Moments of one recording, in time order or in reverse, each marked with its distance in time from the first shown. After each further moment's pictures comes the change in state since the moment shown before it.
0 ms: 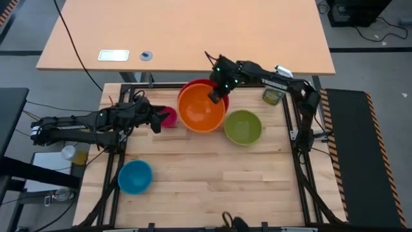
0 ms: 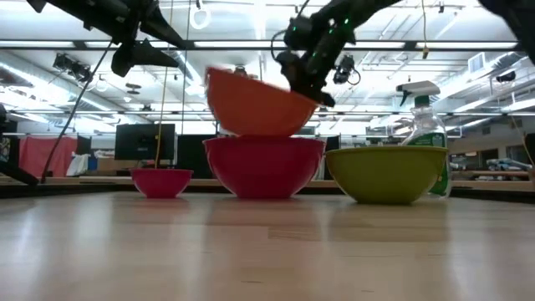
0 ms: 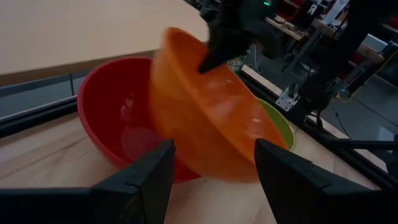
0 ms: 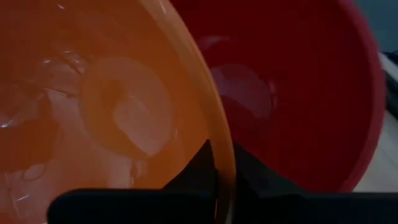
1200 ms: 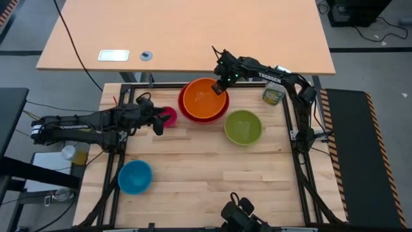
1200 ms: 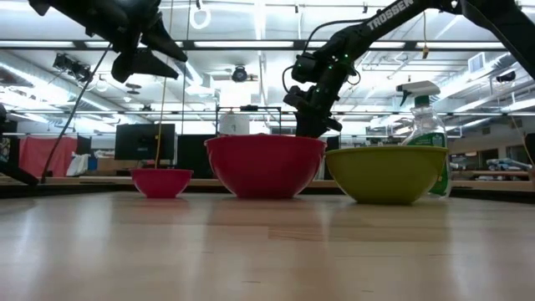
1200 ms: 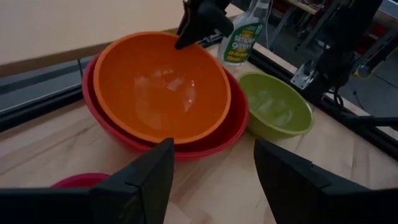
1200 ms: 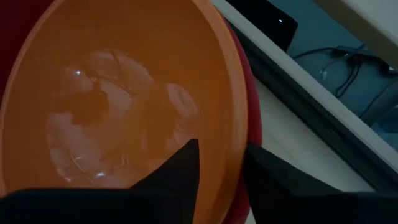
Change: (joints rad) left arm 0.001 0.044 0.001 -0.045 0.004 0.028; right arm -0.143 0.080 -0.069 0.117 0.078 -0.080
